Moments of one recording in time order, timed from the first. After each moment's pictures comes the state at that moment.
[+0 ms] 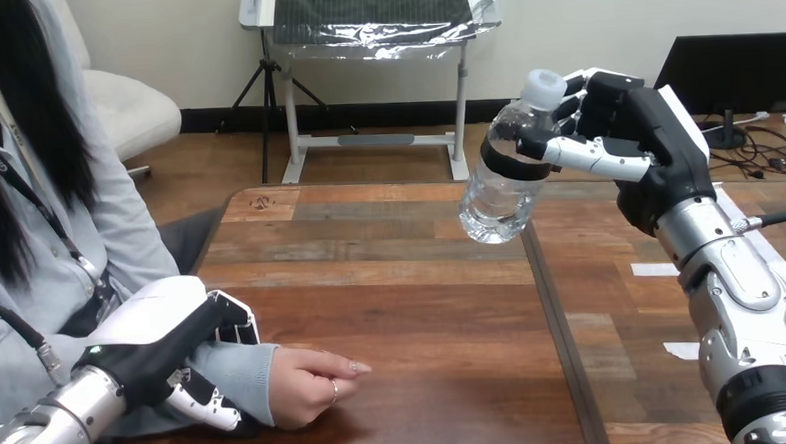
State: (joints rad) left arm -0.28 0.69 -0.22 0.75 0.59 -0.70 -0.03; right arm -0.67 -0.28 -0.21 0.96 0.19 -0.45 0.41
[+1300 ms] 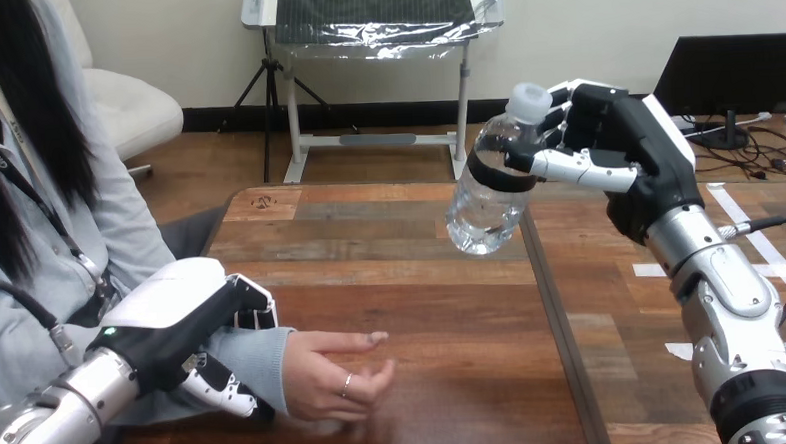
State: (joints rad) left arm -0.27 0.70 -0.21 0.62 0.56 -0.68 -0.08; right arm -0.67 -0.27 -0.20 0.99 0.16 -0.48 0.43
